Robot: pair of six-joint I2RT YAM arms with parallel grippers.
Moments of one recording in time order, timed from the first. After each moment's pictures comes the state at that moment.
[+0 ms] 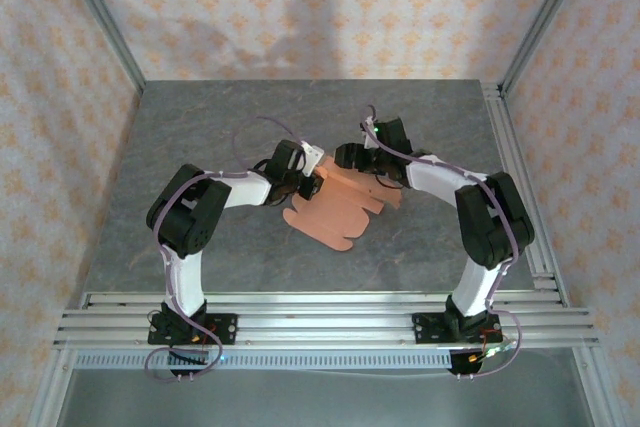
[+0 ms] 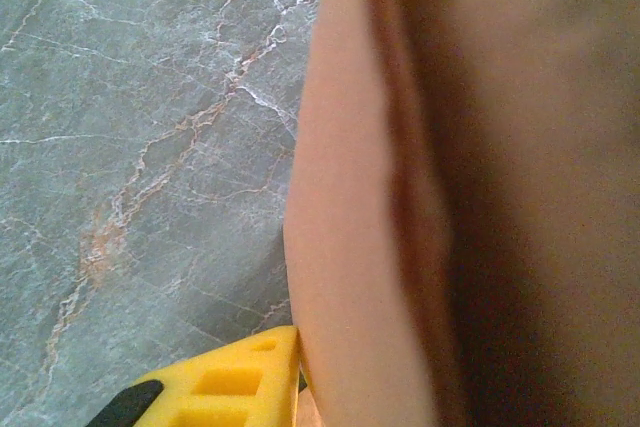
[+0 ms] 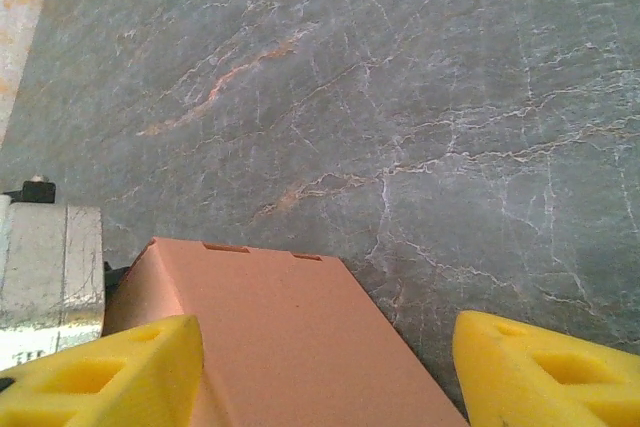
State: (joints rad) left arm -0.47 1.94 1.04 0.12 0.22 -0.03; right arm 0.41 1.77 1.10 -0.05 -0.39 0.48
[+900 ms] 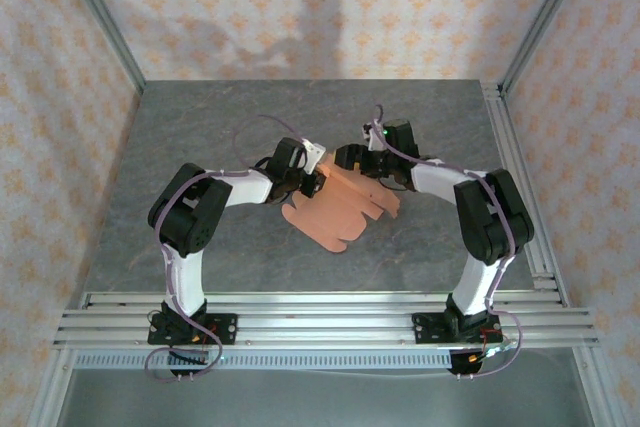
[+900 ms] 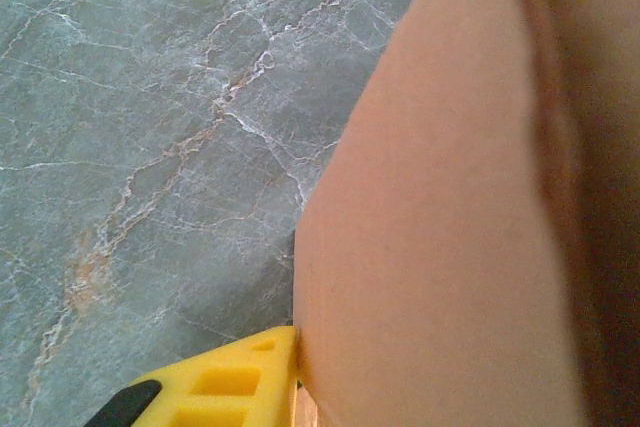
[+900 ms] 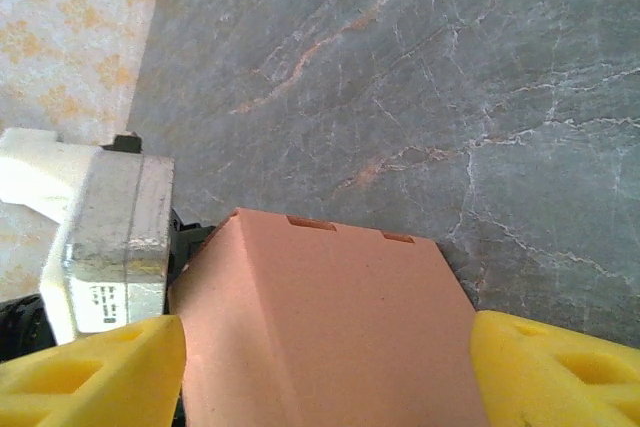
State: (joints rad) left arm -0.47 1.96 1.06 0.12 0.24 -0.05; right arm 0.35 1.80 1.04 0.08 -0.63 0.56
